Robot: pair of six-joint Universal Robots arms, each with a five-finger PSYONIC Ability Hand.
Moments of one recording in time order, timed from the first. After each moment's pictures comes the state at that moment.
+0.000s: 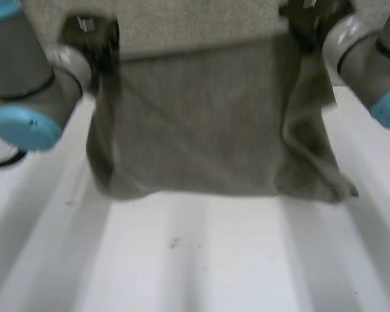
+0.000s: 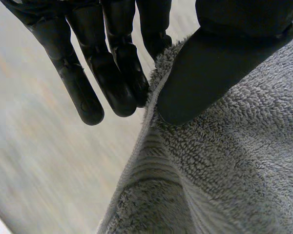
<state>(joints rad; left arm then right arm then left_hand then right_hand) 4.32 -2.16 -0.73 3.03 -1.60 3.41 1.95 -0.93 0.49 0.27 1.44 2.43 1.19 1.22 1.22 1.22 1.01 1.33 1.33 1.33 1.34 1.16</state>
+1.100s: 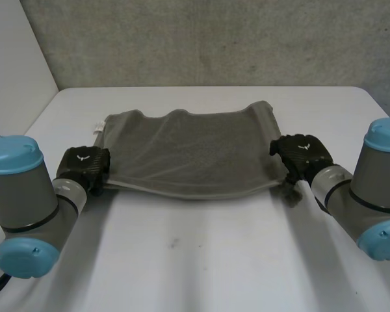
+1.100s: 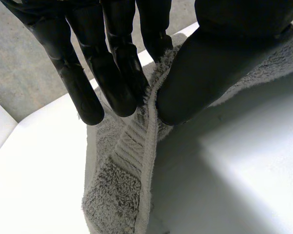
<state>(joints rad) 4.39 -1.99 -1.71 3.39 -1.64 3.37 1.88 -1.08 1.56 -0.16 1.41 2.89 1.19 1.22 1.22 1.22 1.01 0.43 0.44 0.44 0.43 0.22</state>
